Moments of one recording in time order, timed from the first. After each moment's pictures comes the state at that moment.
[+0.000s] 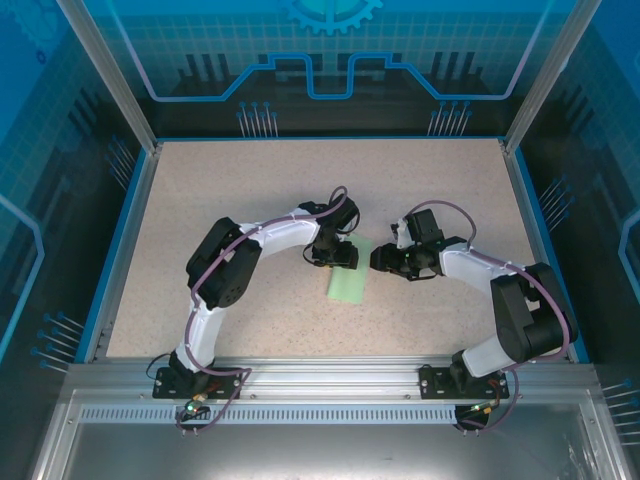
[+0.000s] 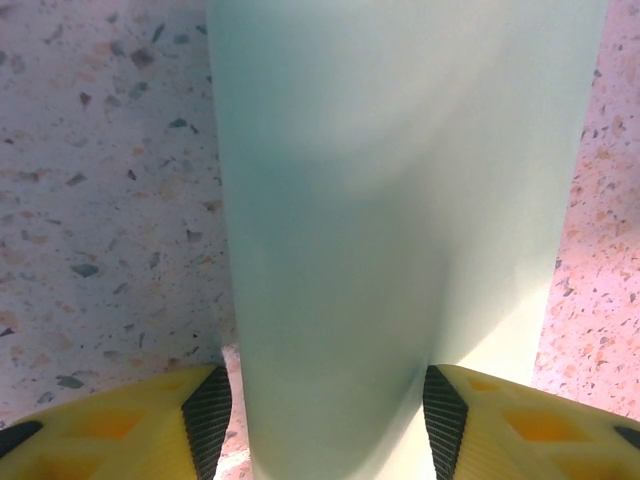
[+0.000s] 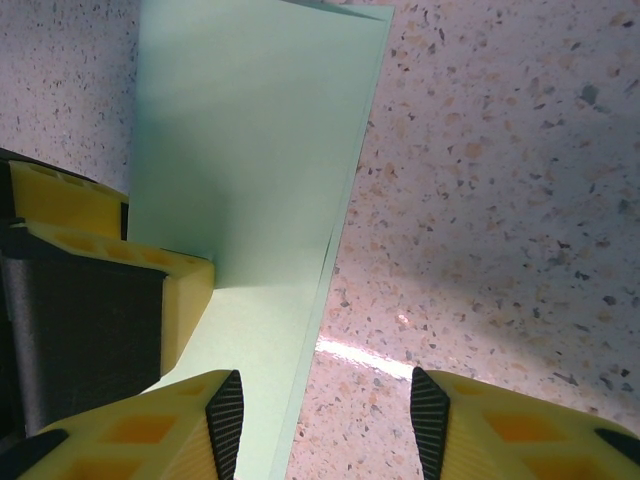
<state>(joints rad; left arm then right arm) -0.69 2.12 1.53 -0.75 0.20 -0.56 0.31 1.50 0.73 -0.30 -0.43 0.49</state>
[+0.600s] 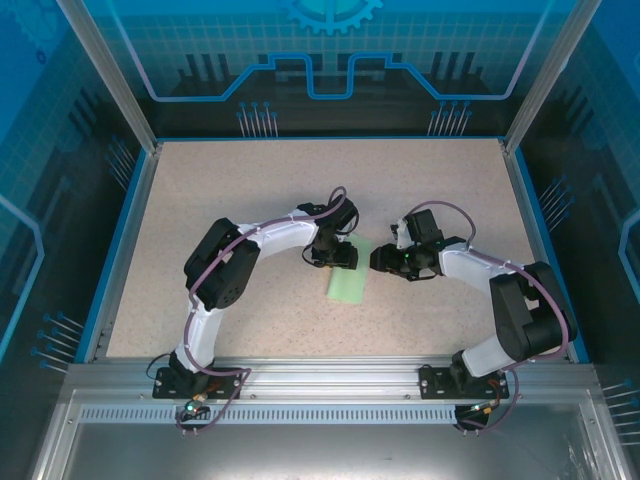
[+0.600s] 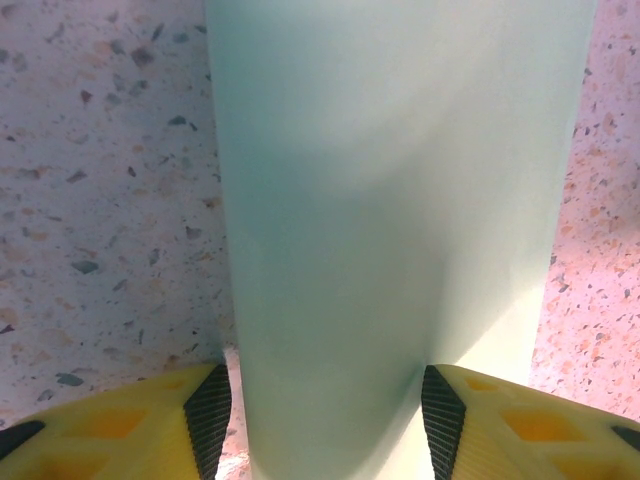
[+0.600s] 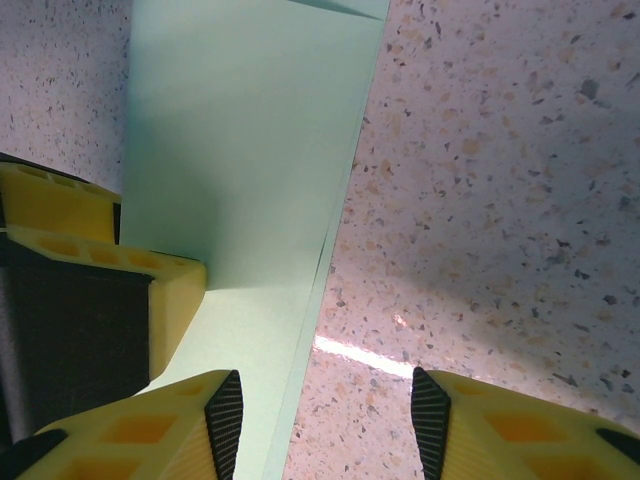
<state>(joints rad) -0.69 2.10 1.51 -0.72 0.20 -0.56 0.31 1.51 0.73 -0.30 -0.43 0.49</state>
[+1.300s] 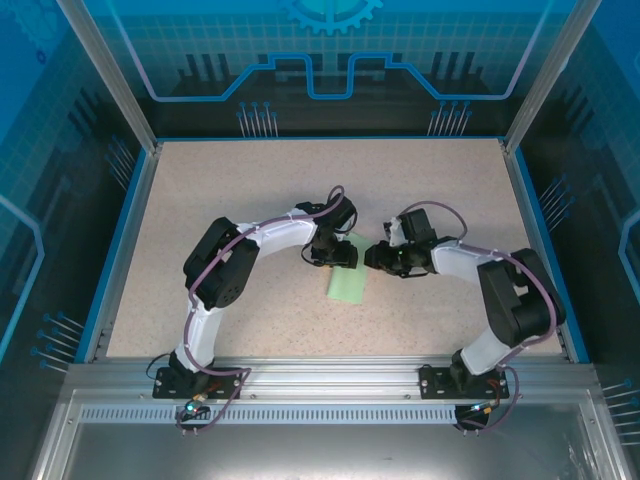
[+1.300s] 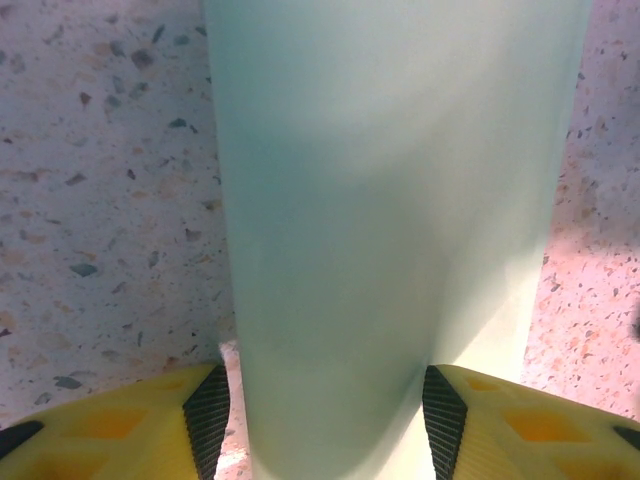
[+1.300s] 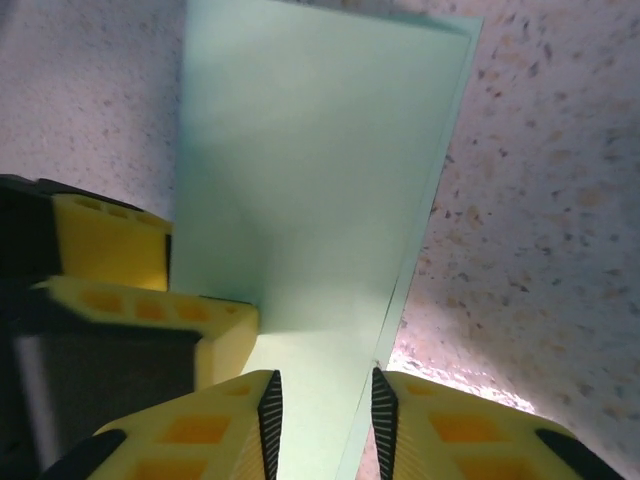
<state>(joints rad) -0.68 2.10 1.51 -0.72 0.23 -0.56 0.33 1.62 0.75 -0.15 -0.52 0.58</state>
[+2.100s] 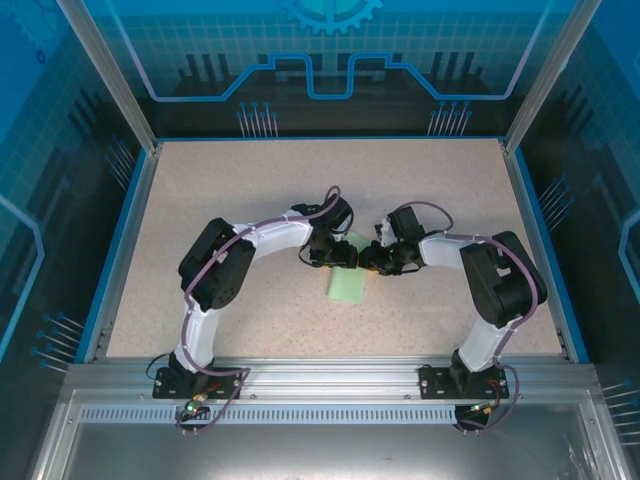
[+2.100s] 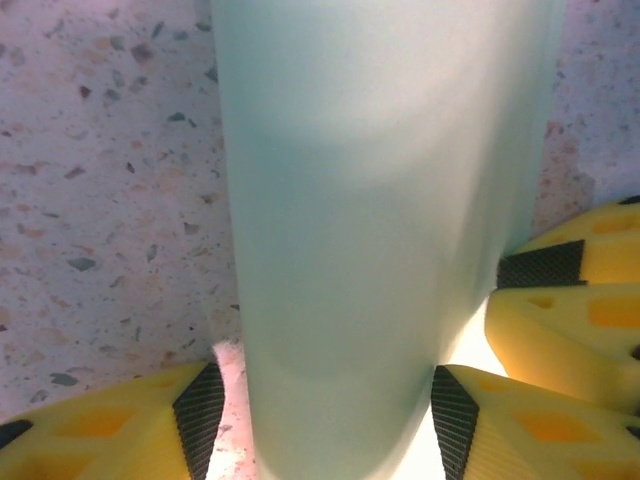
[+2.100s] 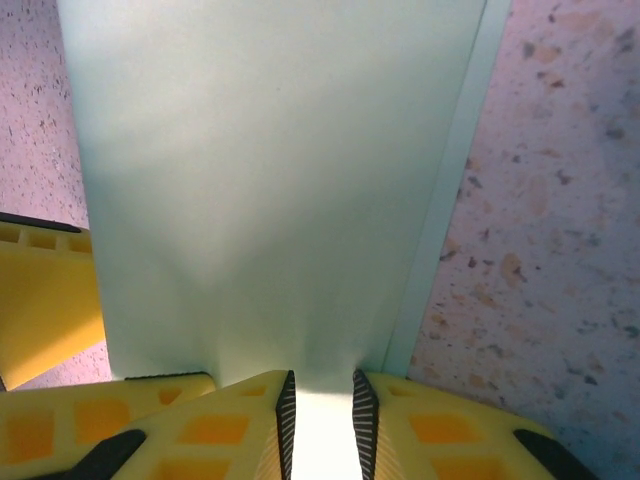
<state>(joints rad) -0.67 2.06 1.45 -0.66 0.26 -0.56 0.36 1.75 0.83 -0.18 -0.52 0.59</state>
